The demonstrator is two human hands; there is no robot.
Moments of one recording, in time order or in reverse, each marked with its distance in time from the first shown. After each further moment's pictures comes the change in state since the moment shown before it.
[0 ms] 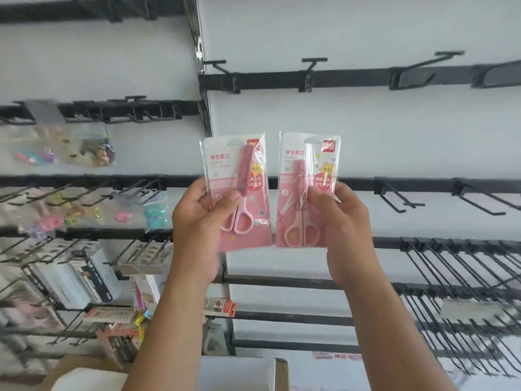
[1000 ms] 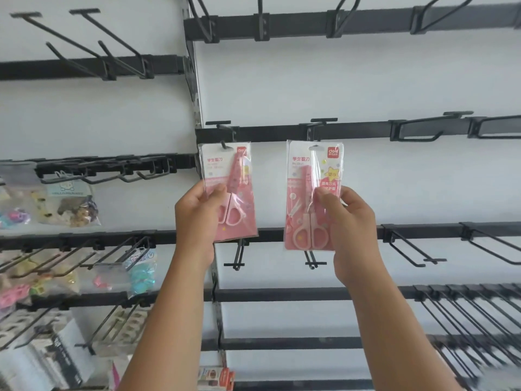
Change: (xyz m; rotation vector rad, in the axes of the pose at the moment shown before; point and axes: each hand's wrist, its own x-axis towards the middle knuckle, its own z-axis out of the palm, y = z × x) left_hand 0.134 0.001 0.012 0.148 0.069 0.004; right_hand 0.087 -0.023 0.031 -0.097 0.156 -0.081
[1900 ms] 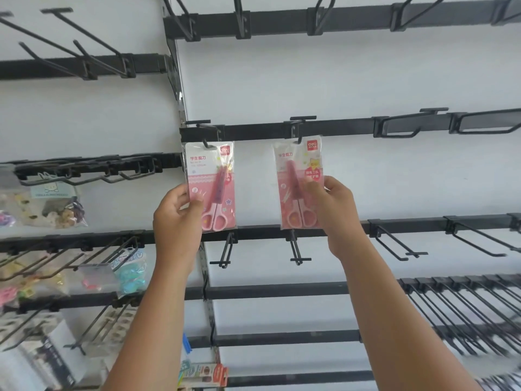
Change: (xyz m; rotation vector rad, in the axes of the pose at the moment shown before) left_hand -0.003 -0.014 -0.009 0.274 0.126 0.119; right_hand 0.044 0.003 -0.016 -0.217 -0.017 0.032
